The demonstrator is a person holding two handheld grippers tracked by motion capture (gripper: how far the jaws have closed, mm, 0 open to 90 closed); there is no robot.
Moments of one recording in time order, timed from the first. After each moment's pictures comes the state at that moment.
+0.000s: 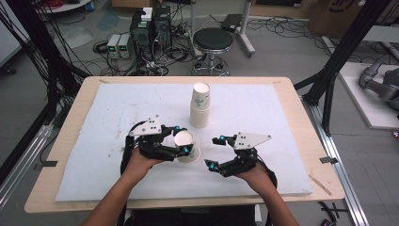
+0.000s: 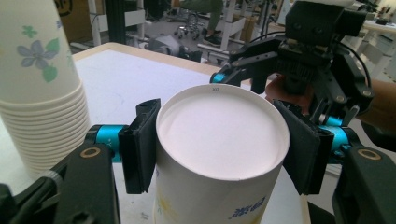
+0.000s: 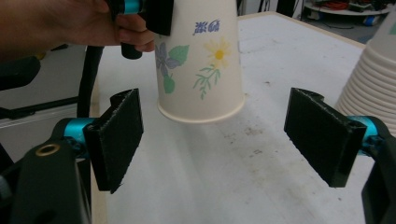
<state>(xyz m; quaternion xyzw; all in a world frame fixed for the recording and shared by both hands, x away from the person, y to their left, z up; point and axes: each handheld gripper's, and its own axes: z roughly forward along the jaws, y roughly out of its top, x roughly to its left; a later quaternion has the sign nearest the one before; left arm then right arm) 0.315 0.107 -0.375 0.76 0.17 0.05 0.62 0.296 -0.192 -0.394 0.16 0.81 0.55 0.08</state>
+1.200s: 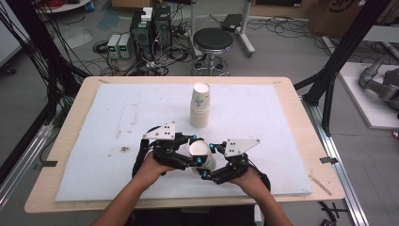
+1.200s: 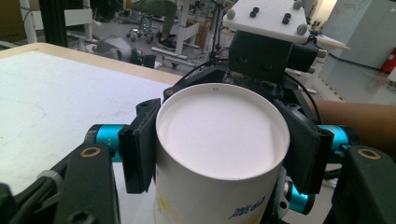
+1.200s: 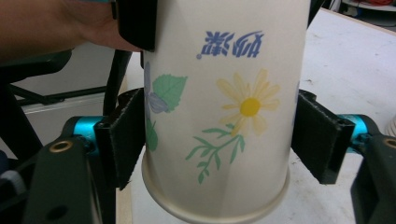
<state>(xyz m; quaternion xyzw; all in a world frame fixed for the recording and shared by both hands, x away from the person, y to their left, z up) 0.307 0.073 -0.381 0.75 0.13 -0.03 0.65 0.290 -0.173 -0.406 0.12 0.83 0.55 0.04</state>
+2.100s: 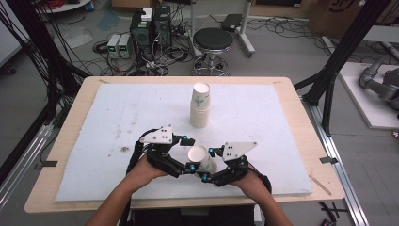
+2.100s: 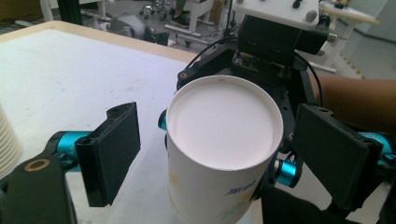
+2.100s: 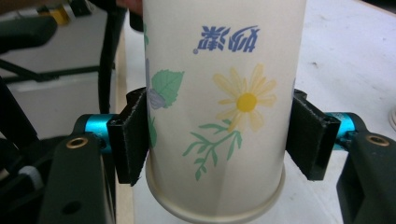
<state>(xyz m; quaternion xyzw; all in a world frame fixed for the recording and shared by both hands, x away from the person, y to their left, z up) 0.294 0.087 -0.375 0.79 0.14 0.00 0.60 0.285 -0.172 -0.409 0.11 0.85 0.51 0.05</state>
